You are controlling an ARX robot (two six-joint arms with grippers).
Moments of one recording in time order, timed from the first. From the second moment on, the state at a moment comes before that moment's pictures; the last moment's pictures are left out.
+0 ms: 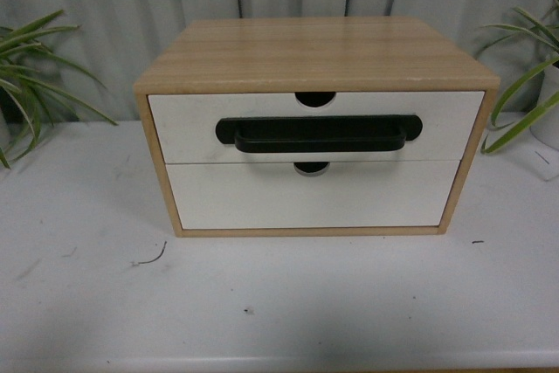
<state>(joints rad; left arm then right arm) 0.00 0.01 0.01 0.00 0.00 -0.01 0.00 0.23 0.01 0.23 0.00 0.00</state>
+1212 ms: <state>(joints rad) 0.00 0.01 0.01 0.00 0.00 -0.01 0.00 0.00 0.01 0.00 0.00 0.00</state>
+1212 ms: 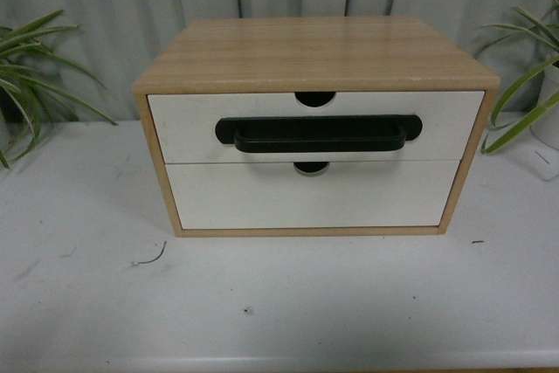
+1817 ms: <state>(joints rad) 0.00 0.01 0.01 0.00 0.00 -0.01 0.00 0.00 0.01 0.00 0.00 0.00</state>
